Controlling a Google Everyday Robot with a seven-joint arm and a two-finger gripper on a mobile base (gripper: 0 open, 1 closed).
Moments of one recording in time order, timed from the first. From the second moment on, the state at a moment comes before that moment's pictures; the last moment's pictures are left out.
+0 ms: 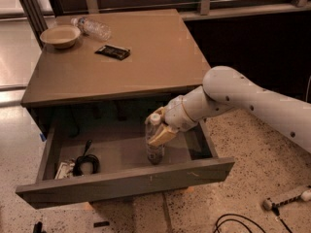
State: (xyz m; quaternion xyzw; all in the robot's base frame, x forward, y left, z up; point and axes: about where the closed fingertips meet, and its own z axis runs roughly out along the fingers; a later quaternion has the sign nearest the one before) arm 0.543 -0.001 0.715 -0.69 0.61 0.22 0.33
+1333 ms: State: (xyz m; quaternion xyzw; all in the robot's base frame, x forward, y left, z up) arm 0.543 -0.001 0.715 -0.69 0.61 0.22 0.33
